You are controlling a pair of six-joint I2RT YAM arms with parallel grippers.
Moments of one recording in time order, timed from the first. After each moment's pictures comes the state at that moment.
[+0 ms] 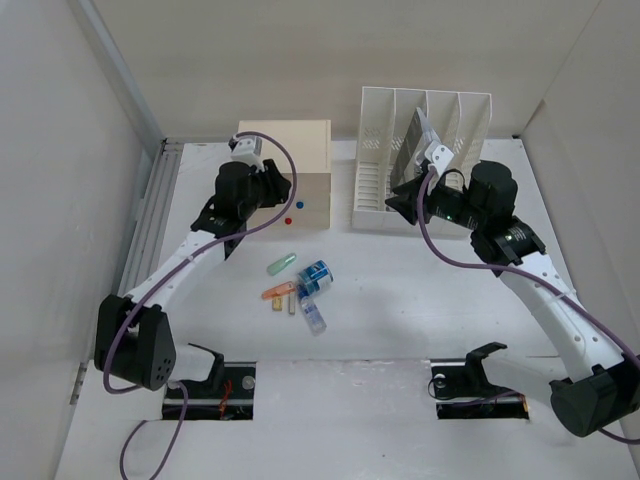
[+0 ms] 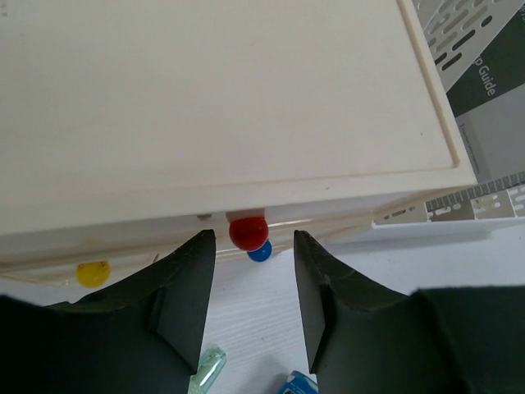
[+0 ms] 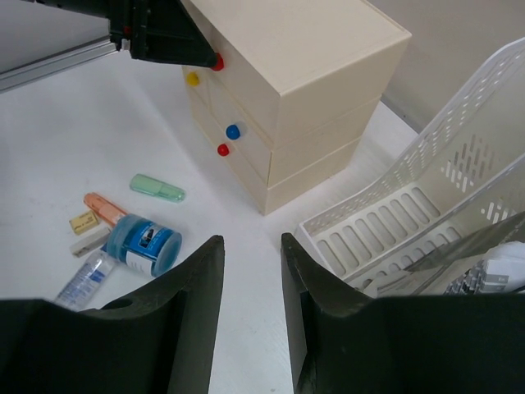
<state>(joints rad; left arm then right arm) -0.34 1.32 0.96 0.05 0.03 -0.41 0.37 1.08 1.08 -0.18 -0.57 -0.19</state>
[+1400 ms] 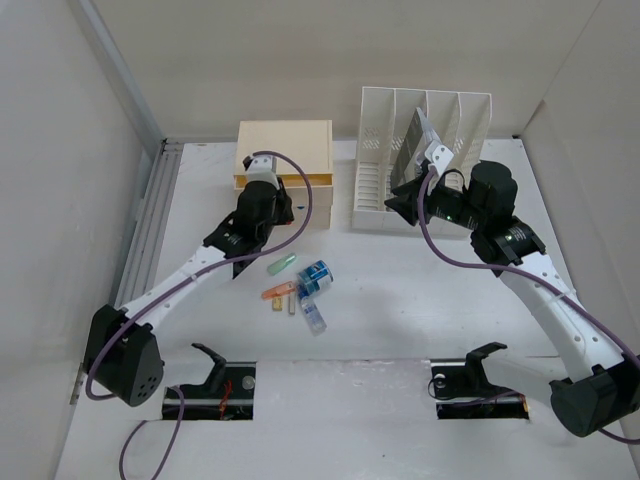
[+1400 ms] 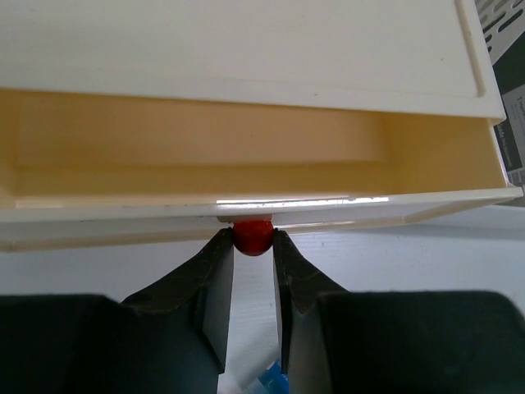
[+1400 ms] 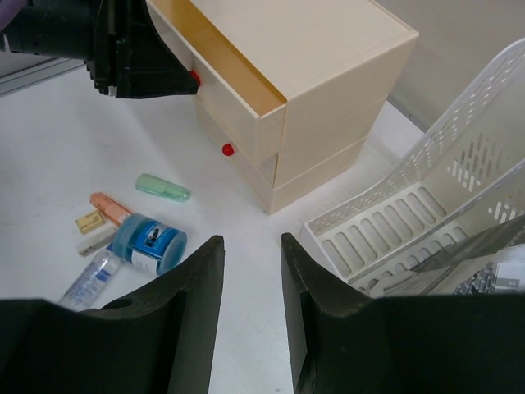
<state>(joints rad) -0.55 1.26 0.92 -0.05 -0.32 -0.43 0.37 1.08 1.08 -0.18 -0.58 -0.18</state>
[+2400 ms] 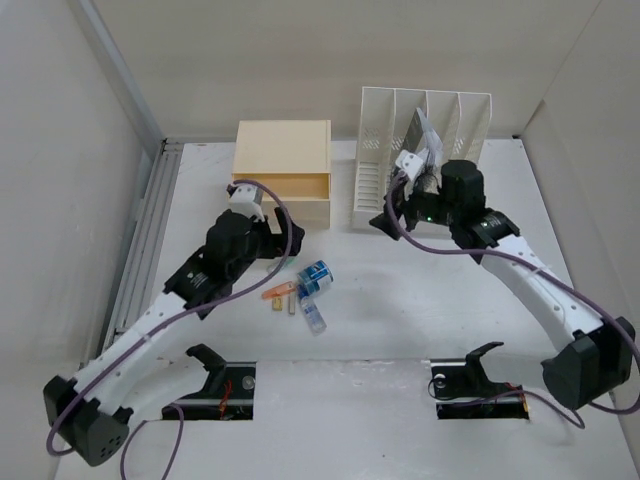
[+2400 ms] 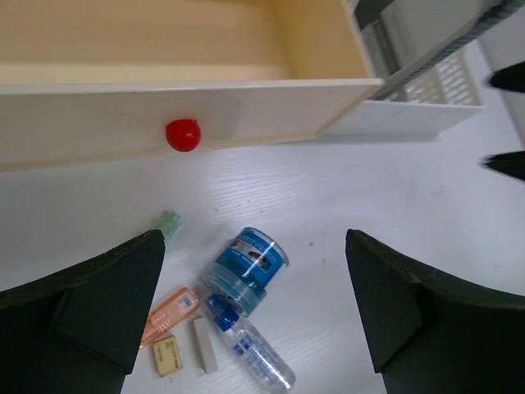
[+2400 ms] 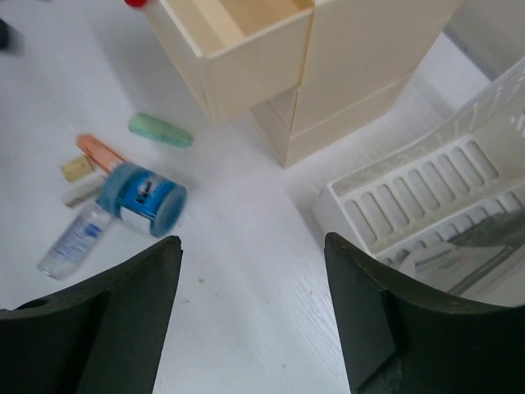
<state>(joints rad) -0.62 0.92 0.81 -0.29 -0.17 -0.49 0.39 1.20 1.09 -0.24 -0.60 -0.25</state>
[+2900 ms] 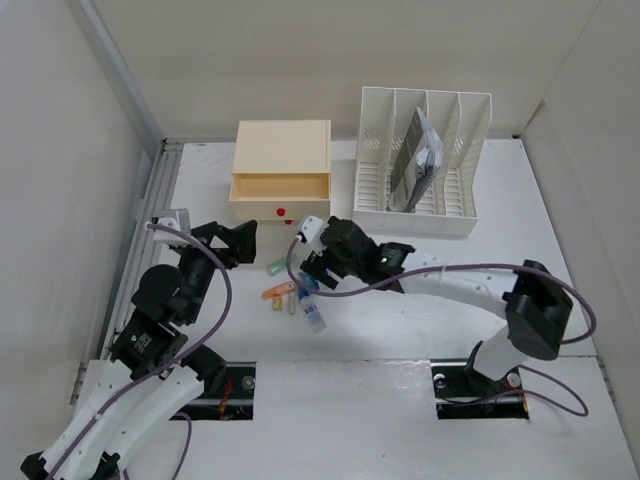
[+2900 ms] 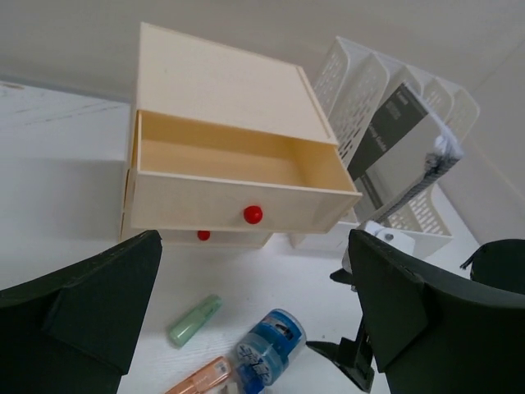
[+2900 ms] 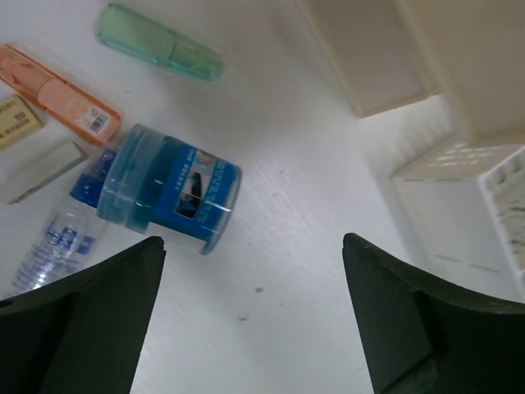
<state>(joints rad) -0.62 0.42 0.75 -0.26 -0.38 -0.39 0.99 1.53 1.10 -0.23 0.22 -0.25</state>
